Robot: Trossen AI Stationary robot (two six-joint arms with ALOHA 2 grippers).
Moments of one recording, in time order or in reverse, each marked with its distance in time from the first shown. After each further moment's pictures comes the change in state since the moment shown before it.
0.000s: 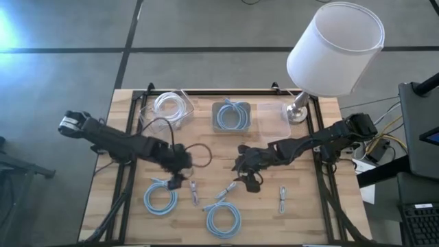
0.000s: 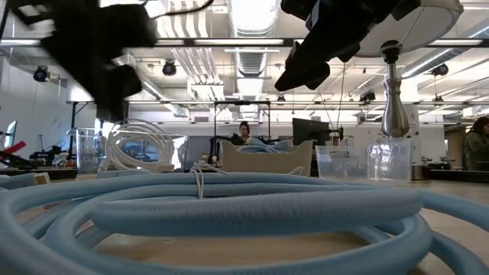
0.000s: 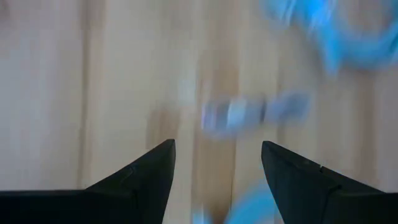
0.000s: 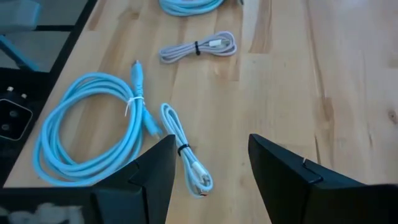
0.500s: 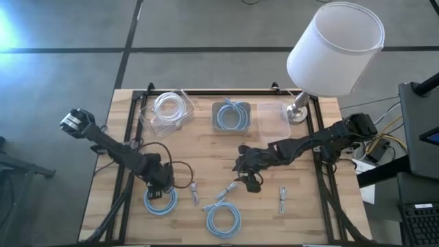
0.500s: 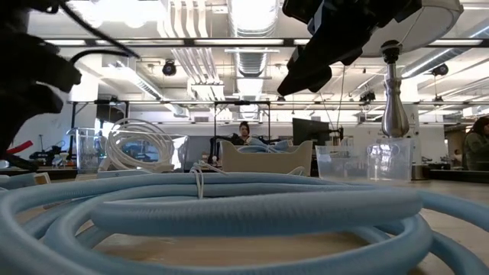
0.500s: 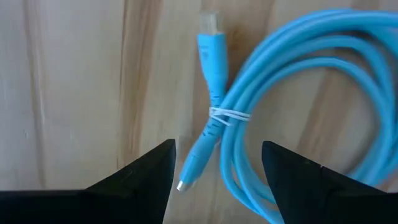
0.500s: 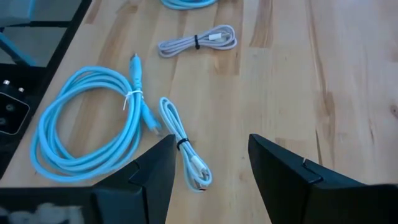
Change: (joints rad) left arm -0.264 0.019 -0.107 -0.293 -0.004 -0.359; right arm 0.000 0.000 -0.010 -0.002 -0.001 -0.003
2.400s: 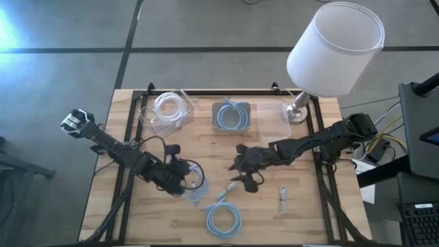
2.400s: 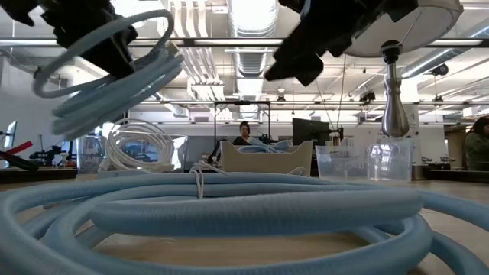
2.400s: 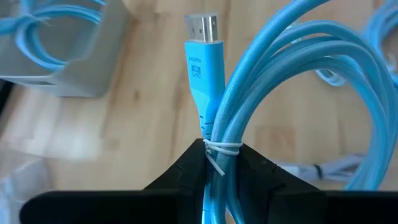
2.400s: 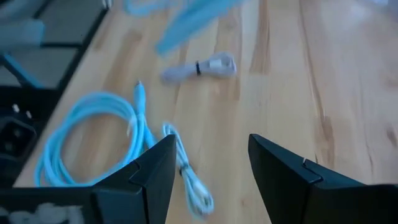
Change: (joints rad) left arm 0.007 0.014 0.195 0.283 -0.606 0.294; right arm 0.000 0.001 -0.004 0.113 0.008 0.008
